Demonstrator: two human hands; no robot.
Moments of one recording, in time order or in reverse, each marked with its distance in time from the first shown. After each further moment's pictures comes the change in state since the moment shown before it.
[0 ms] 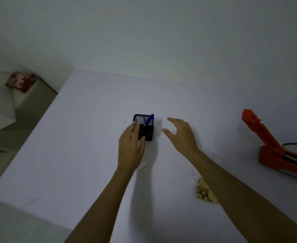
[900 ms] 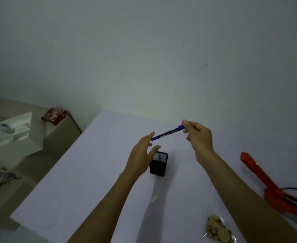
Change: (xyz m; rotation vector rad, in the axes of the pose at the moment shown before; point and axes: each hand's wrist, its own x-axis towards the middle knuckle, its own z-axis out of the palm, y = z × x) left_hand 0.054 0.038 -0.130 -0.314 -0.081 -0.023; right_hand 0.009 -0.157 -0.103 0.718 0.289 0.203
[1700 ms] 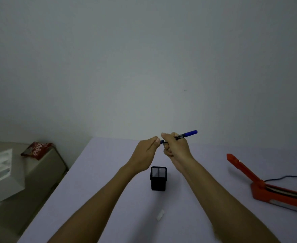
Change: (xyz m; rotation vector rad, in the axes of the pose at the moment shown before) left_hand 0.003 0.051 -0.088 -0.257 -0.186 0.293; right_hand -0.082 -0.050 0.059 0.442 -0.100 0.076
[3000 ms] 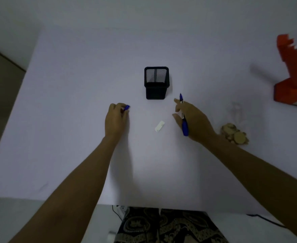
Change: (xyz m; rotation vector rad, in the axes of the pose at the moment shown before) left_hand -0.120 -0.274 0.104 0.300 0.054 -0.554; right_hand 0.006 0.251 -0.175 -1.375 -0.248 -0.526
